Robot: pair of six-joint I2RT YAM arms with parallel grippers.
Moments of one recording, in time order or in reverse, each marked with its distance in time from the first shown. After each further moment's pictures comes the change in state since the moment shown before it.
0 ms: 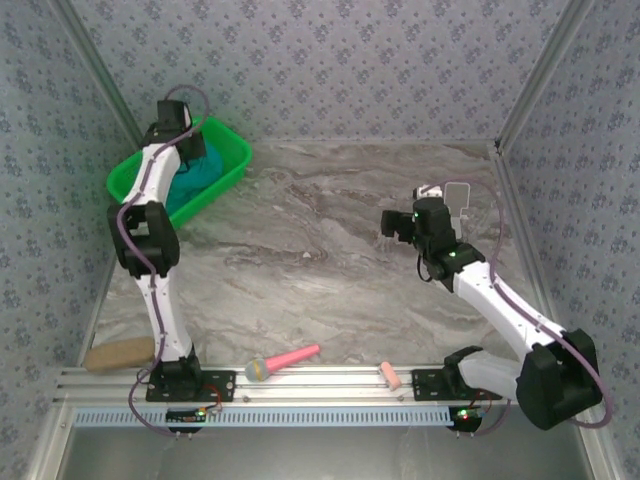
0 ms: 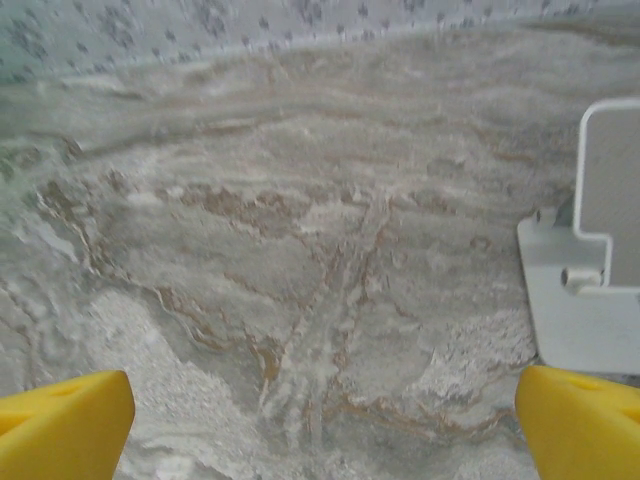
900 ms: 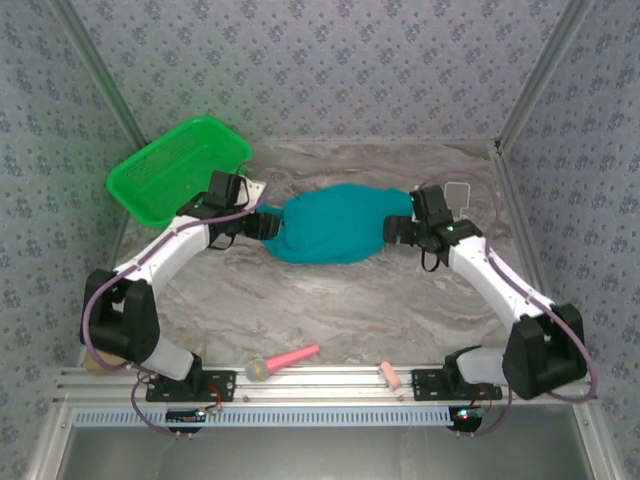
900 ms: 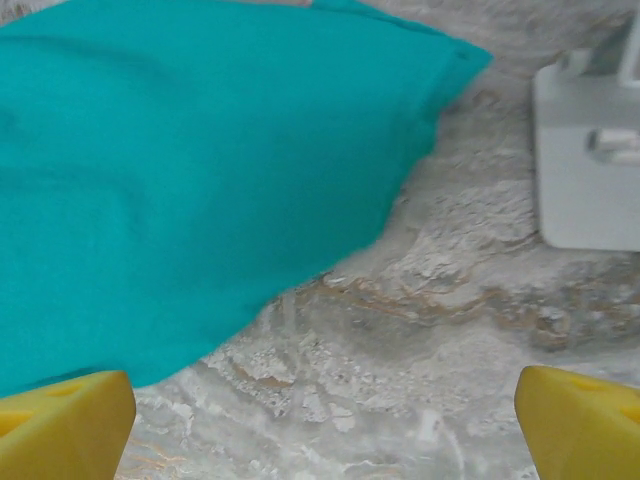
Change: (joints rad) left arm -0.356 -0.655 -0.966 0.115 0.341 0.037; right arm -0.059 0.205 0.189 -0.356 -0.150 0.016
